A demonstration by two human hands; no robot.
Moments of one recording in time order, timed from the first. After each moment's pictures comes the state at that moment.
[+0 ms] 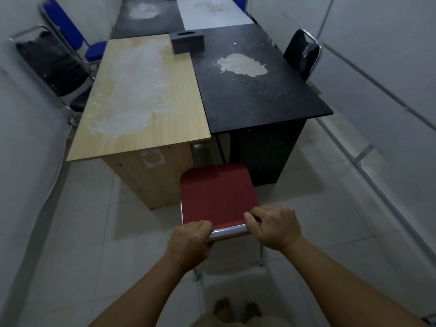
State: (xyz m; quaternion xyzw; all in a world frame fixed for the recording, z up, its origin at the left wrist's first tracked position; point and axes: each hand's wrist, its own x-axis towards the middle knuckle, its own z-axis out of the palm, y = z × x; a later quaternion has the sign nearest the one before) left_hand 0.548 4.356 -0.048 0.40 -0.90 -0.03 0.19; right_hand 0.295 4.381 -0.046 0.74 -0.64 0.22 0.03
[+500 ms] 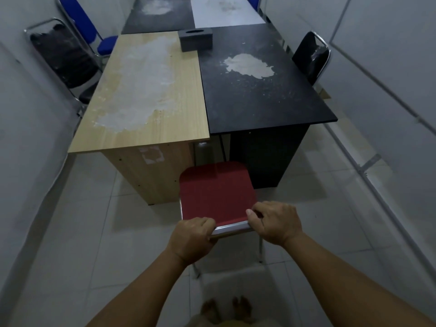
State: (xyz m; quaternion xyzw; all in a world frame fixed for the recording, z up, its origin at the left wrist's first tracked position) left_hand 0.504 4.351 -0.050 0.39 -0.90 0.03 0.20; right_hand 0.248 4.360 -0.050 0.75 -0.63 0.23 0.01
